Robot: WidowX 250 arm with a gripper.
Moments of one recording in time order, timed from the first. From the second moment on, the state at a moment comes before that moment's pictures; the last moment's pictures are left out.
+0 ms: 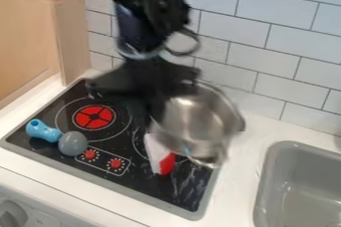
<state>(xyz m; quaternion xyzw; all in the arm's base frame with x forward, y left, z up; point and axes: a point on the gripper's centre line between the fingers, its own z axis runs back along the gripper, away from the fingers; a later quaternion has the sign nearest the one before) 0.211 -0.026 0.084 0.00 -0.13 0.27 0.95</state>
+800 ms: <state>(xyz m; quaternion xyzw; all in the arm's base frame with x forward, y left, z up) 0.272 0.090 0.058 0.02 -0.09 0.33 0.94</state>
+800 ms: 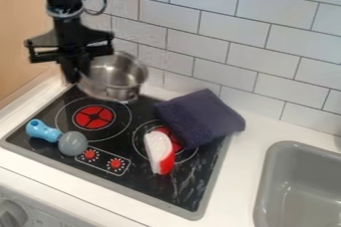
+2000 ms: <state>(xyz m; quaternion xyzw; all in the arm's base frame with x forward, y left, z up) 0.289 0.114 0.002 0.01 -0.07 0.37 0.93</state>
